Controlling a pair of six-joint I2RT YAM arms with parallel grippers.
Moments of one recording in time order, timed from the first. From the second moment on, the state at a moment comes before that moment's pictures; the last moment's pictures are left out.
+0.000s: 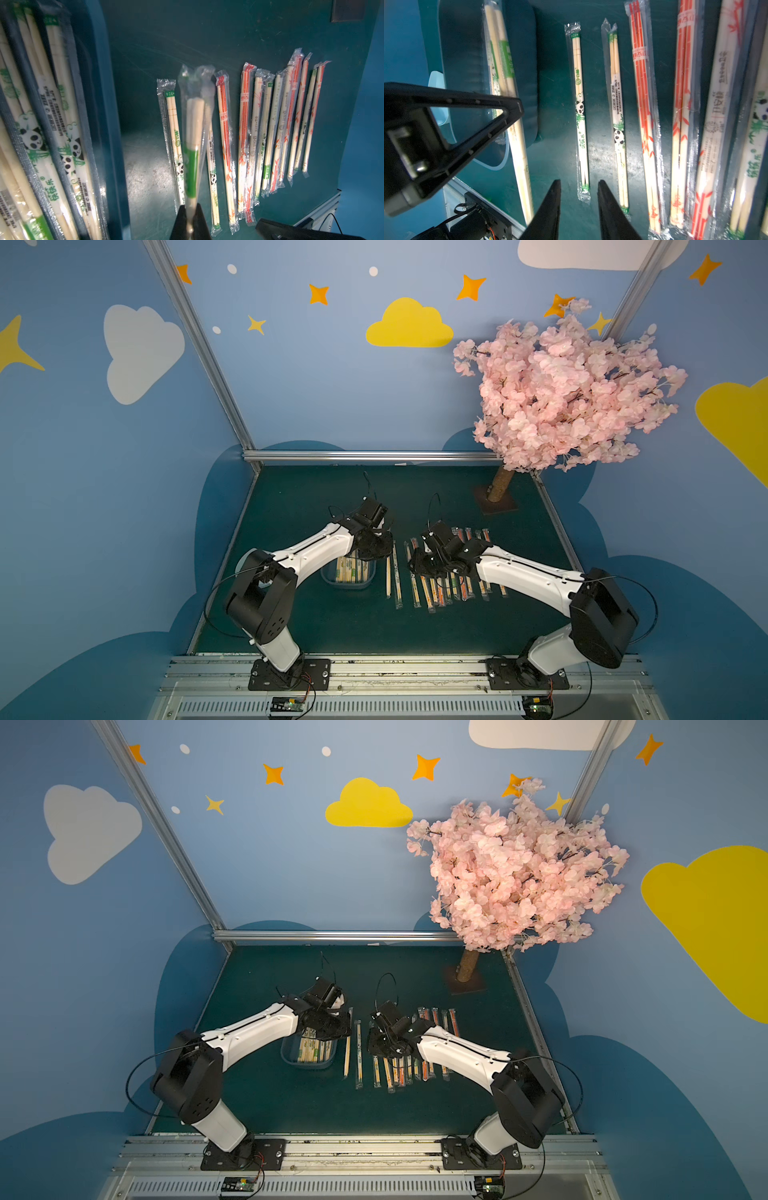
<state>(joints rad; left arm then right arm) -0.57 1.67 1.16 -0.59 0.24 -0.67 0.86 1.52 1.00 -0.46 -0.12 0.88</state>
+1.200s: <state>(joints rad) -0.38 1.67 1.26 -0.68 0.17 -0.57 0.92 1.44 0.92 -0.31 -0.14 0.86</state>
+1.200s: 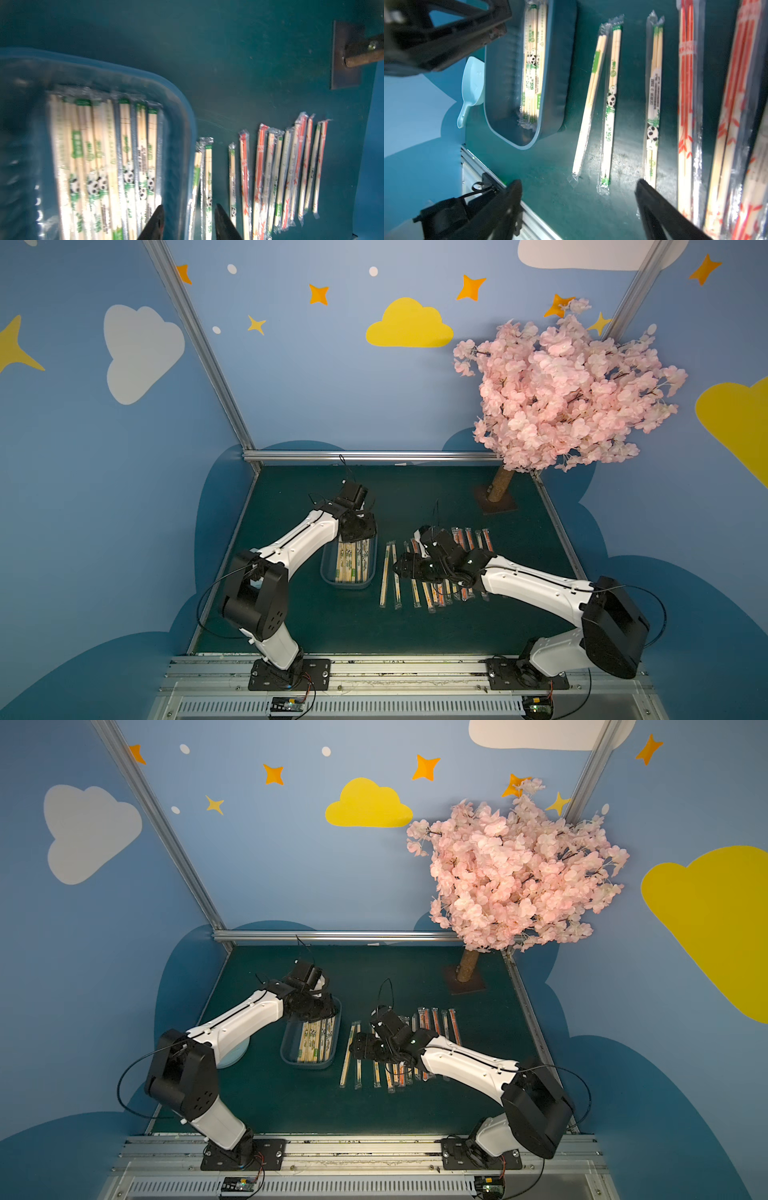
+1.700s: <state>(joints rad) -0.31 1.84 1.26 -0.71 0.18 -0.48 0.95 1.45 0.92 -0.23 -0.17 0.83</state>
